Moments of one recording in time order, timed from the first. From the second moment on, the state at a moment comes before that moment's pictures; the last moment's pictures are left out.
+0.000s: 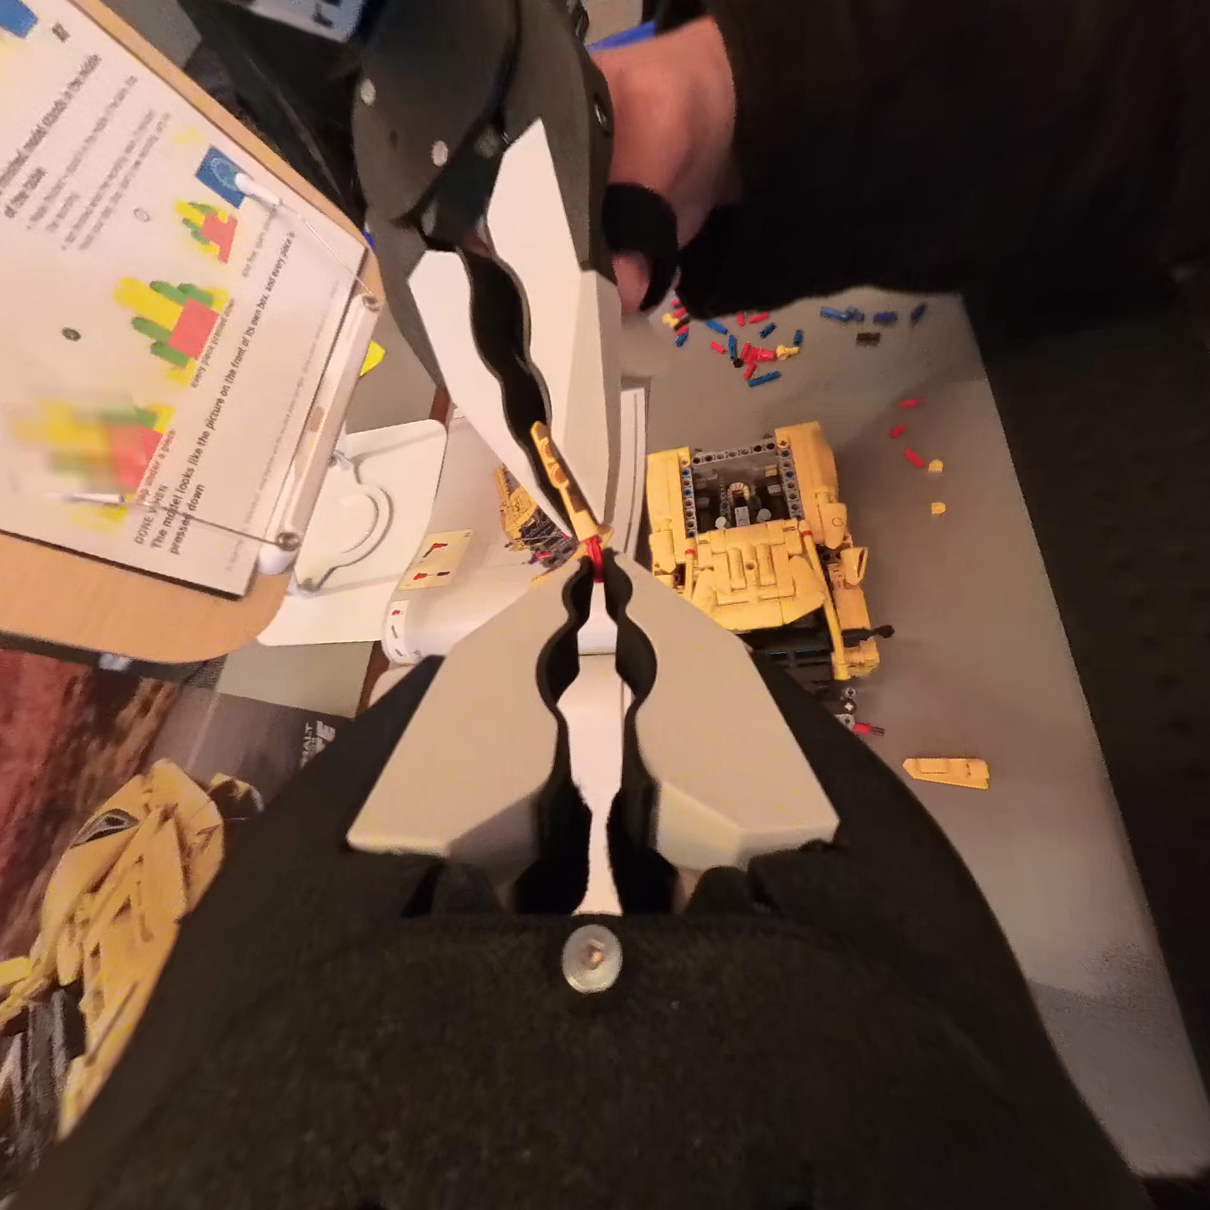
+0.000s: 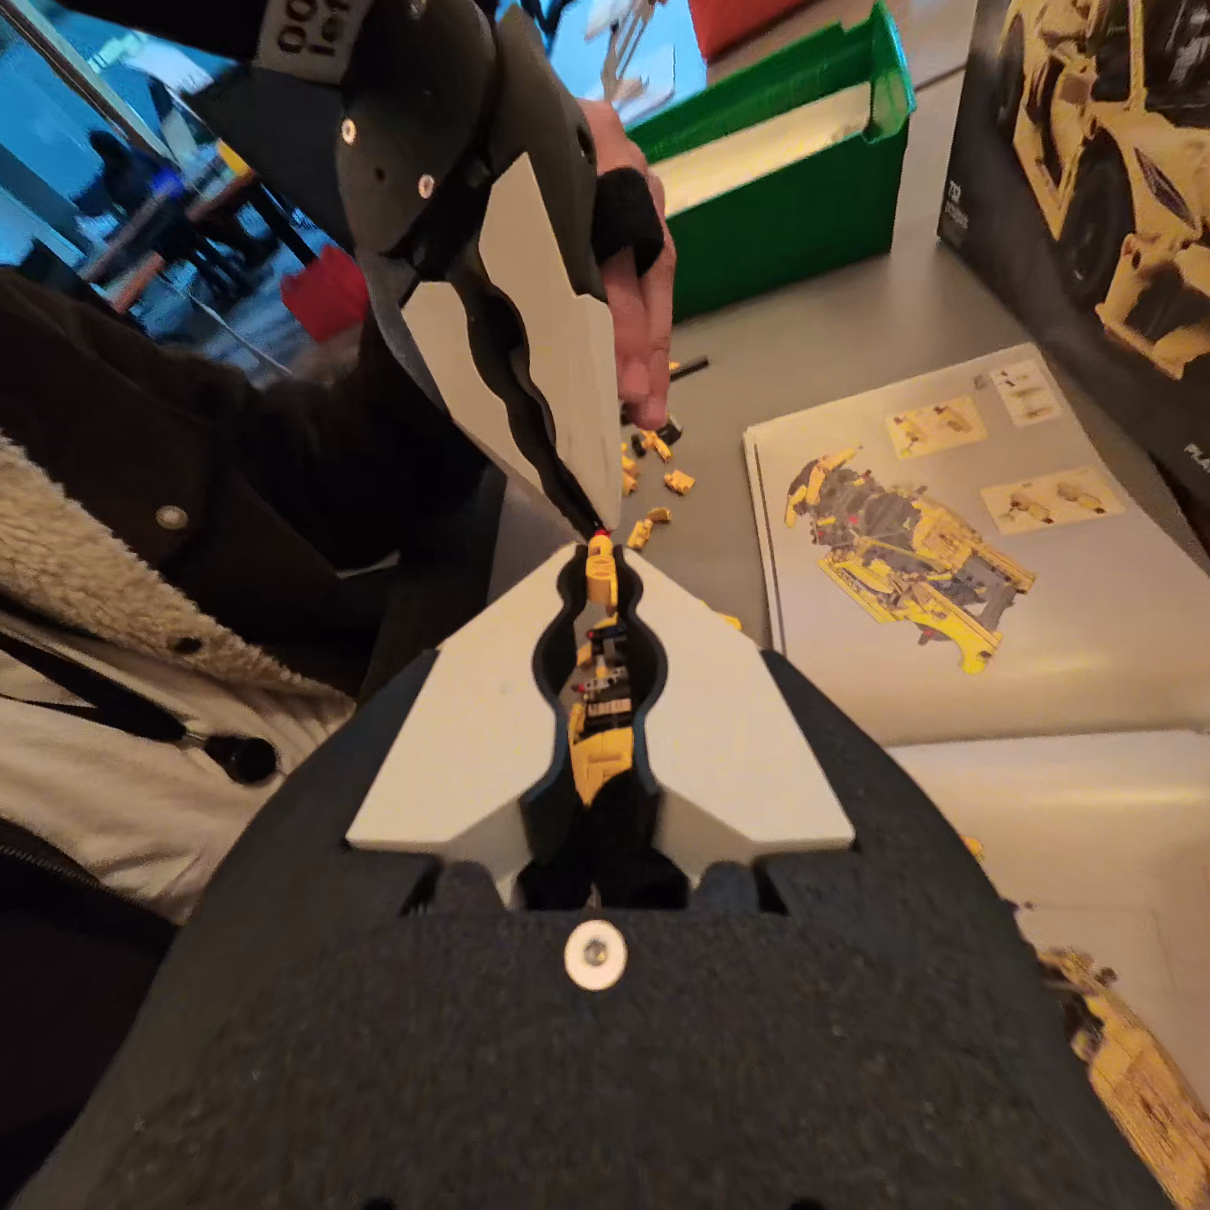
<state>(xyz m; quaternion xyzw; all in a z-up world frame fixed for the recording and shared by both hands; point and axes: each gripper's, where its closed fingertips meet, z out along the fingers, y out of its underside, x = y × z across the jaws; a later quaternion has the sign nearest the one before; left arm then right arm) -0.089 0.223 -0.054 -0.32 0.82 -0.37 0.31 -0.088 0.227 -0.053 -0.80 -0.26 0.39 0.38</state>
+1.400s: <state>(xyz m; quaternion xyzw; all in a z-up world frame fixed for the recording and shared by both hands) -0.077 0.228 -0.117 -0.34 0.83 -0.38 0.22 -0.076 0.233 -0.118 -0.79 -0.19 0.39 0.43</state>
